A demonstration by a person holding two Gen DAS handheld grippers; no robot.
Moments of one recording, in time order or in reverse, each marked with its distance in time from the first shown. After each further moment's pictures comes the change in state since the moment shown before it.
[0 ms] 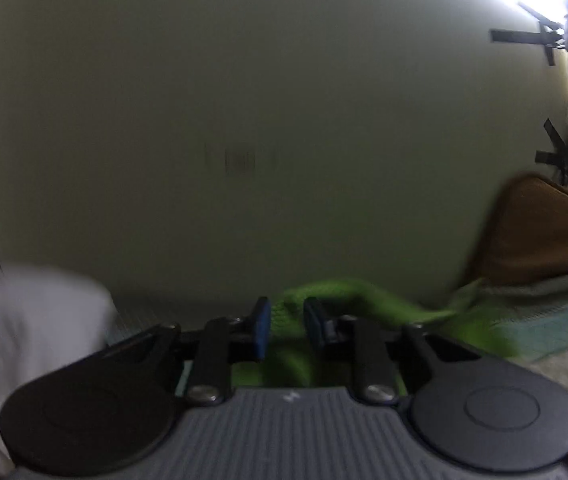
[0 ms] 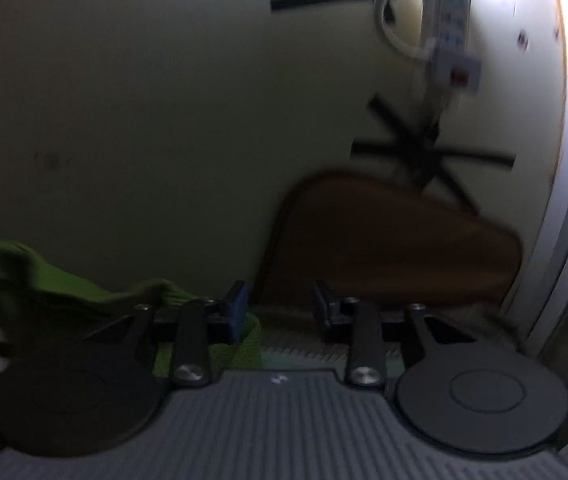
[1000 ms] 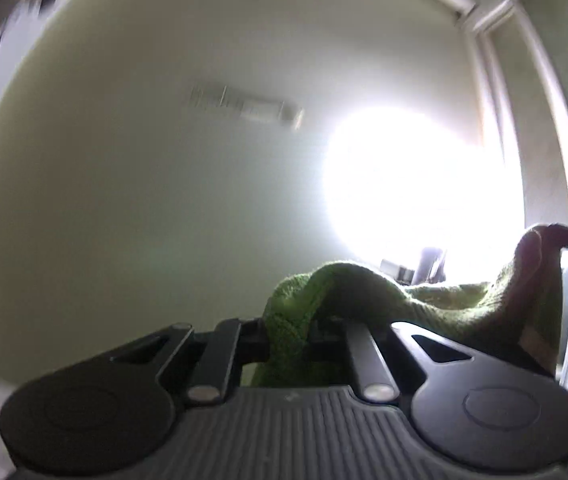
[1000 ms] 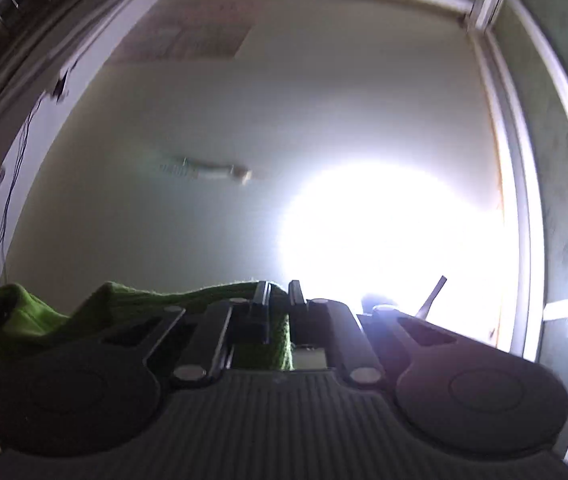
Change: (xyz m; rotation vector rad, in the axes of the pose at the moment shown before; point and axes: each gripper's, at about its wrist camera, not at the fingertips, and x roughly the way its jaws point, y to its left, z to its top) left arm -0.290 0.009 0.042 -0.039 -0.644 -0.296; right arm -0.335 0.021 0.096 -0.207 -0.768 -0.009
